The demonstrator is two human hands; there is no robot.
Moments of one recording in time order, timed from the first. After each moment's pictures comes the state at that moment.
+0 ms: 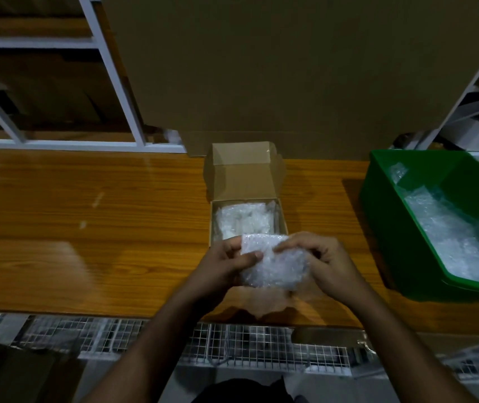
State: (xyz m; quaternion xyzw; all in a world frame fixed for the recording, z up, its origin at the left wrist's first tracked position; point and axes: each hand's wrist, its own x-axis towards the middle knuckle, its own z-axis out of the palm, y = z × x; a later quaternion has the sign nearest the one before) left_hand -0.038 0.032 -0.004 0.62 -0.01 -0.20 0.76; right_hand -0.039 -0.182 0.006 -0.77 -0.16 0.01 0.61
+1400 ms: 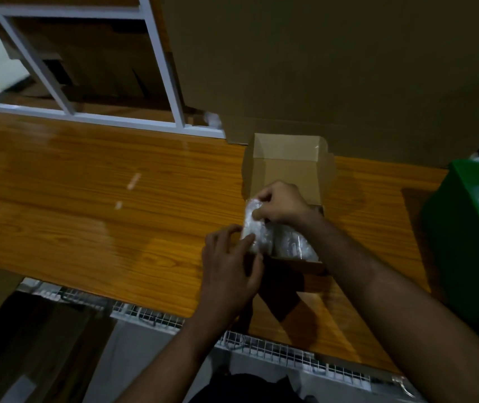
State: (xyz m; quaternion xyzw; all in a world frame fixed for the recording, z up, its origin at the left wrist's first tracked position) left_hand -0.021 0.056 -0.055 0.96 0.00 0.17 0.23; right_hand 0.126 -0.064 0.007 -0.91 -0.12 0.17 0.37
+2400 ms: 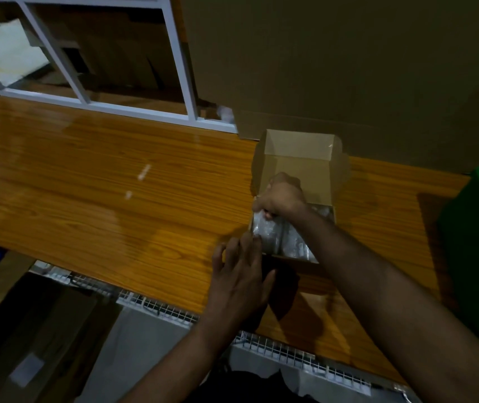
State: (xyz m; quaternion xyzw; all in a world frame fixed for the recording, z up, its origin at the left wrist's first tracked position) left_hand -0.029 0.047 -0.078 0.99 -0.03 0.16 -0.02; right_hand 0.140 -0.036 0.007 -0.91 0.00 0.19 0.37
